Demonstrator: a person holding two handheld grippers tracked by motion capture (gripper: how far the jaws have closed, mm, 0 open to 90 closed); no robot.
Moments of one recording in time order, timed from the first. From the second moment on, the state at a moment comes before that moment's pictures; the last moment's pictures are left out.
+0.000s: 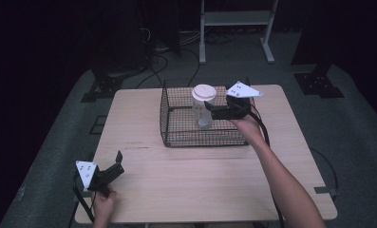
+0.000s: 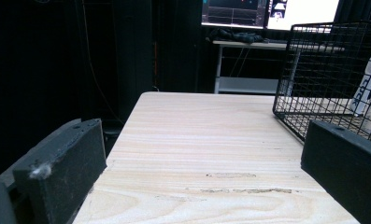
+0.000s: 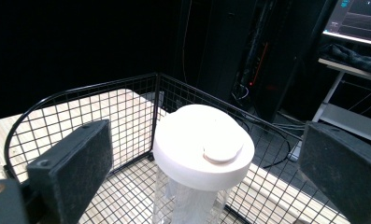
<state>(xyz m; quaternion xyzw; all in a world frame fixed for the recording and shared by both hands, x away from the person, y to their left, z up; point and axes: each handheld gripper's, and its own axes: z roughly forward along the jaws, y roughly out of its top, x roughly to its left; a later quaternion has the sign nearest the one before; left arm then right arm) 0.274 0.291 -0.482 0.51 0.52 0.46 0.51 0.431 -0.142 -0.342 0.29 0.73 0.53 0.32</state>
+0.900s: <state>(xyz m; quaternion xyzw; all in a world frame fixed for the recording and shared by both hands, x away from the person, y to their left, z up) 0.274 0.290 -0.482 0.51 0.52 0.46 0.51 0.404 -0.152 -0.353 0.28 0.74 0.53 0.31</state>
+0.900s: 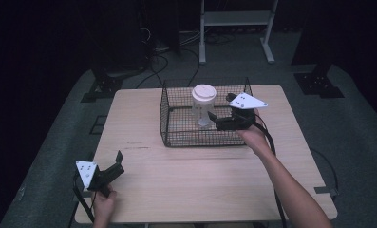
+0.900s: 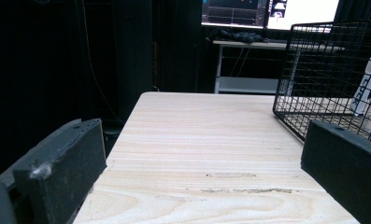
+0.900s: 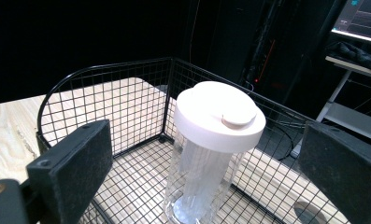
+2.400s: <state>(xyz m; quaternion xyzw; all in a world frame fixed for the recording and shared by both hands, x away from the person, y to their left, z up) 0.274 0.289 -0.482 0.52 0.52 0.46 0.50 0.371 -0.185 -0.378 0.29 0.74 0.52 0.31</state>
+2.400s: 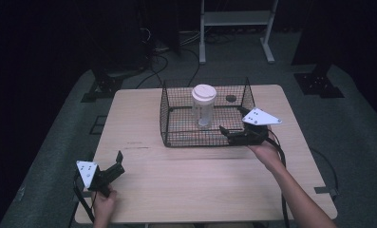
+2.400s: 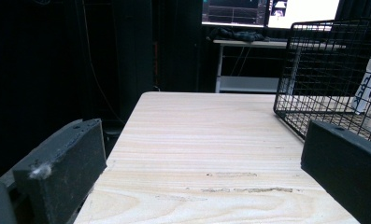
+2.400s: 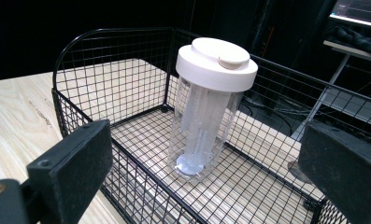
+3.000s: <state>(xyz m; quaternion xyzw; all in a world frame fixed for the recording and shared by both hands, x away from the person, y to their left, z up) 0.274 0.289 -0.482 0.51 0.52 0.46 0.50 0.358 -0.192 -0.388 0.29 0.74 0.52 0.30</state>
